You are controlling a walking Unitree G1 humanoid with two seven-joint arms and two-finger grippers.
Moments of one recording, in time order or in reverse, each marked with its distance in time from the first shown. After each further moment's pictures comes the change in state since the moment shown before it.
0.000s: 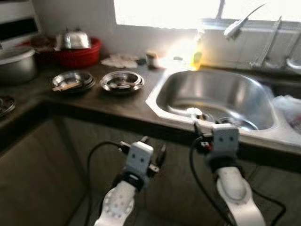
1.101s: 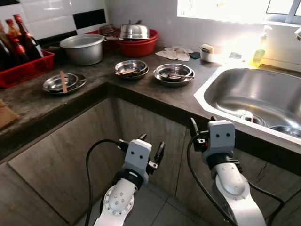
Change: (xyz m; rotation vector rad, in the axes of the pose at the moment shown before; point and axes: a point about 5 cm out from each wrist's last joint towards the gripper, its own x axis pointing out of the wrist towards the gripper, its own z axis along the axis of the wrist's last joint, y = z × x) left arm 0.003 0.001 0.003 -0.004 -0.009 0.021; right arm 0.006 0.000 -0.002 -0.001 0.021 0.025
